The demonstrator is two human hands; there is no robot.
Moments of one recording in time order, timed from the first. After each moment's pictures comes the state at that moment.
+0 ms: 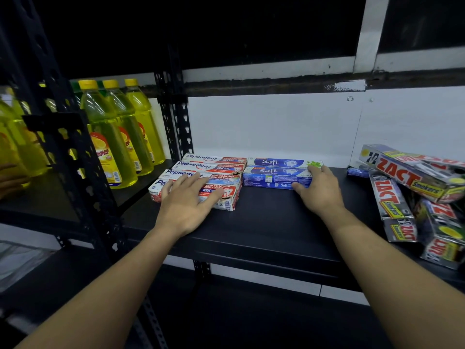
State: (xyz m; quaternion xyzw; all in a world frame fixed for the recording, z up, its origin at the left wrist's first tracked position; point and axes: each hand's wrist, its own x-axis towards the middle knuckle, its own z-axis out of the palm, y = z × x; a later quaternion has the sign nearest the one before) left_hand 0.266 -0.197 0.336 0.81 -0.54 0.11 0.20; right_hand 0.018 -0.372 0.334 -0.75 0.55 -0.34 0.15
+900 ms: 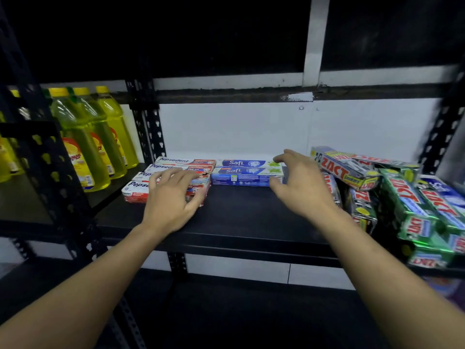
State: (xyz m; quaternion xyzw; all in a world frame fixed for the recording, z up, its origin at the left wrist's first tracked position) left_hand 0.222 -0.185 0.347 0.69 -0.62 0.27 0.26; right_hand -0.052 -0.274 0.392 -0.82 0.43 -0.37 0.03
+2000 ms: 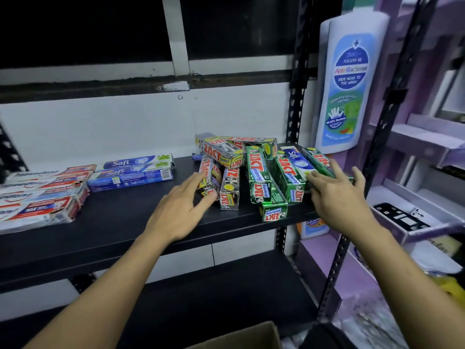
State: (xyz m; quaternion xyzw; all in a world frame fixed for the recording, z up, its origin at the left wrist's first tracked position) left_hand -0.009 -0.248 0.333 0.60 -0.76 -0.05 0.24; right_hand -0.350 -0.254 0.319 -0.71 0.63 -0.24 -0.22
